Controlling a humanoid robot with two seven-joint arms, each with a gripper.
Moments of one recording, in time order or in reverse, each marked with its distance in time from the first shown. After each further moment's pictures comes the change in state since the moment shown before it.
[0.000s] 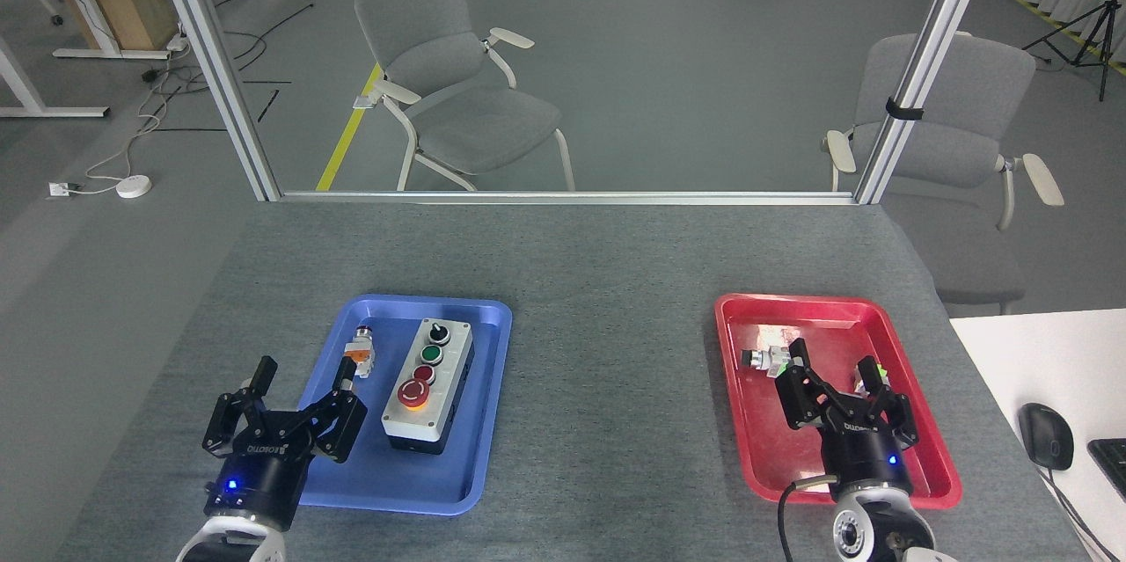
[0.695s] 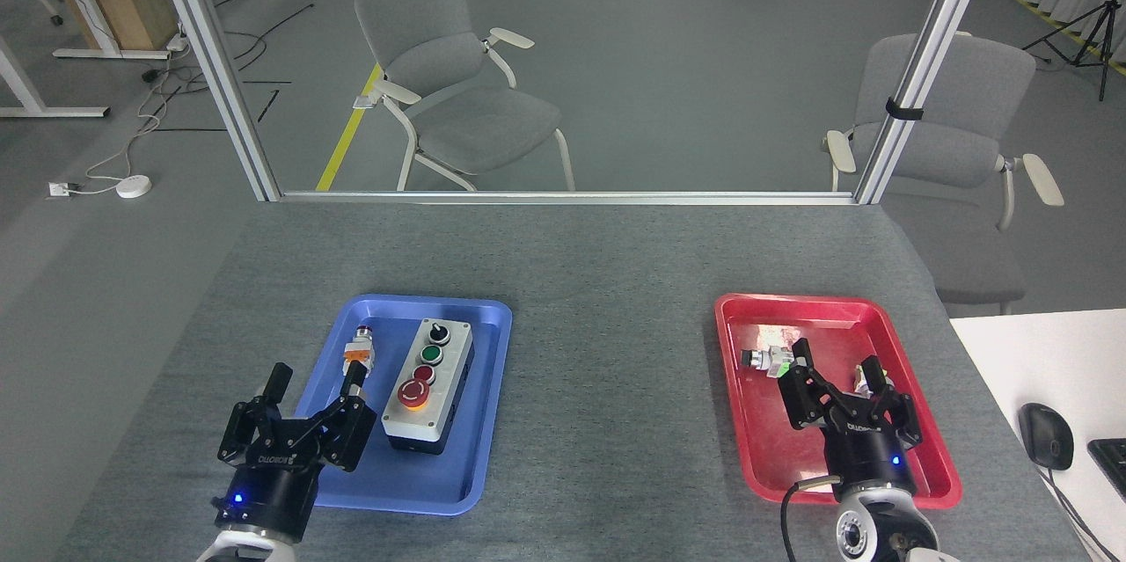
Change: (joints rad) left arm 0.043 -0.034 -0.001 -0.035 0.101 -0.066 0.014; right arm 0.003 -0.008 0.000 0.000 0.000 -0.001 0.003
